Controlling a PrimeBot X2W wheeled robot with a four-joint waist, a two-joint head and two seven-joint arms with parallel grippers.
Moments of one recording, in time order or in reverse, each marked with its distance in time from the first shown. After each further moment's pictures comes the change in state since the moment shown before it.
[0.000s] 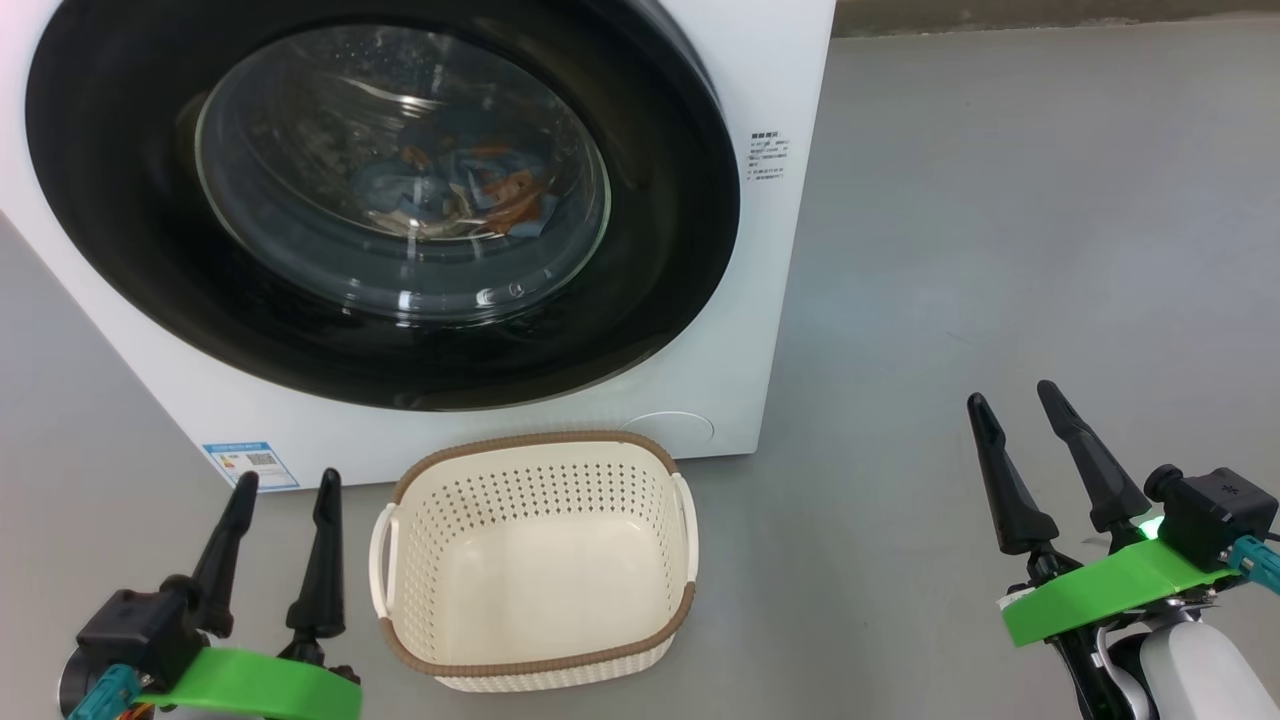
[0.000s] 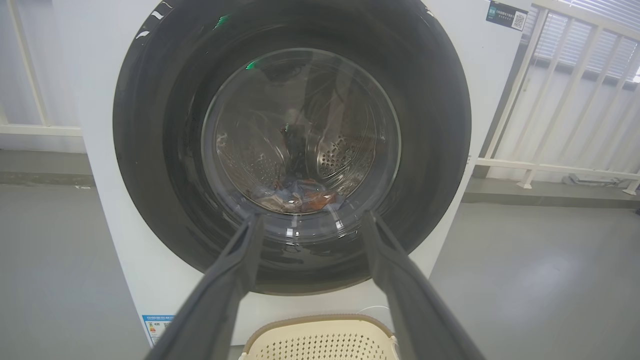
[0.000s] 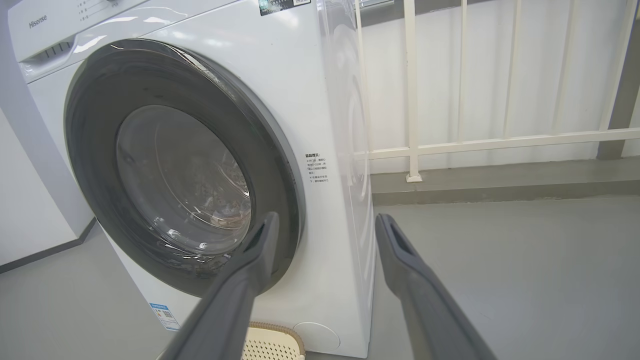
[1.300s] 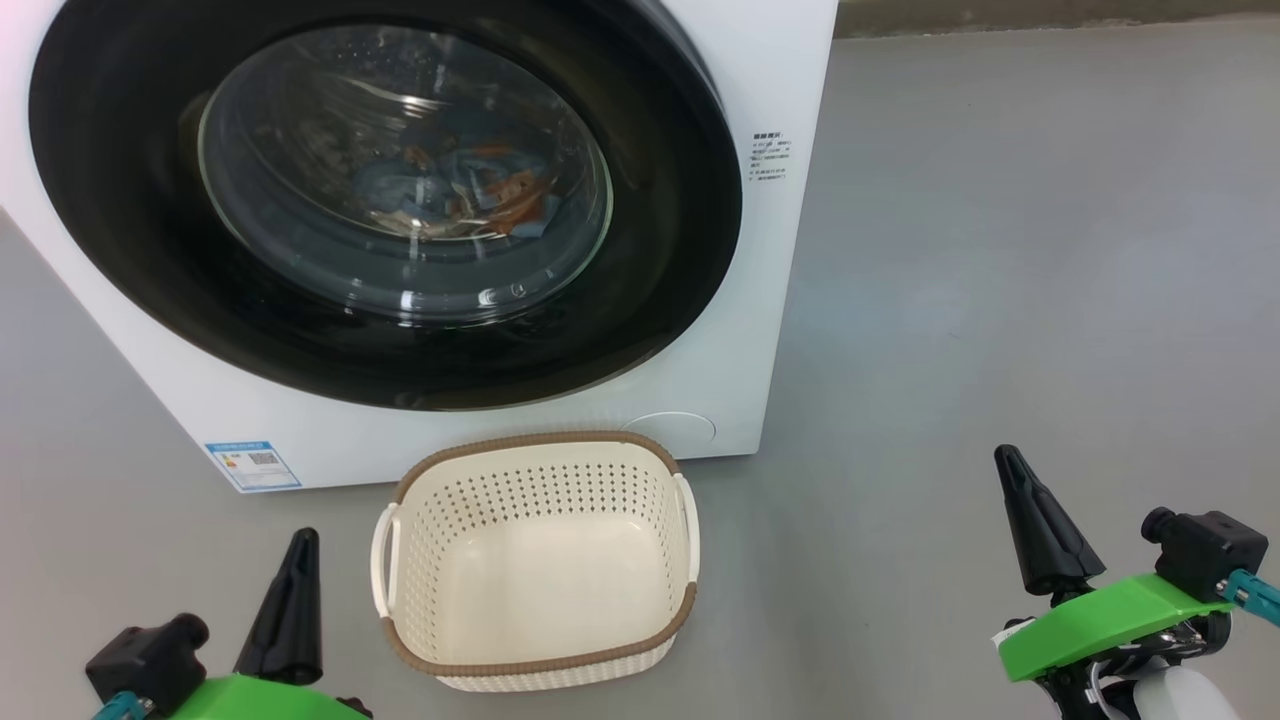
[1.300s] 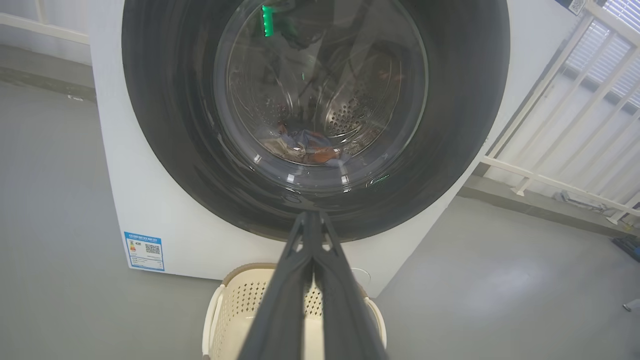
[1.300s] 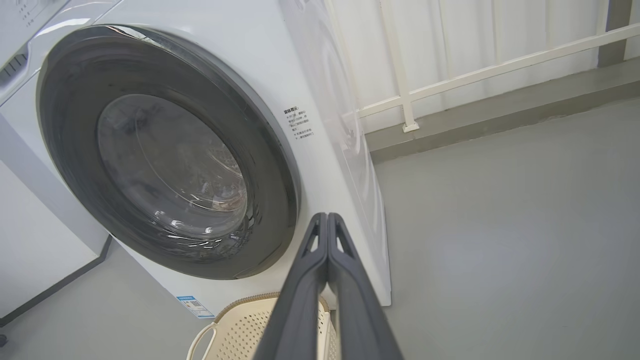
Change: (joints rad) left arm 0.040 -0.036 0.002 0.072 -0.153 0.000 0.044; right arm 0.048 0.039 -0.015 0.068 0.142 0.001 0.040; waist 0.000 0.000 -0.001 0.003
